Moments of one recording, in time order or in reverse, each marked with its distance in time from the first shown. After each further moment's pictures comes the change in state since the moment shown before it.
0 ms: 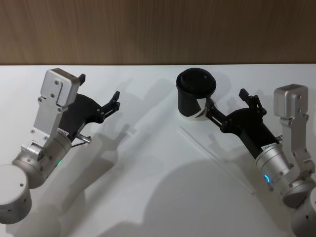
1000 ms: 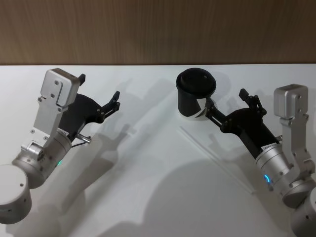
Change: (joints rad) left arm 0.000 0.000 0.000 0.000 0.000 0.000 0.000; right arm 0.000 0.000 0.000 0.000 0.000 0.000 0.000
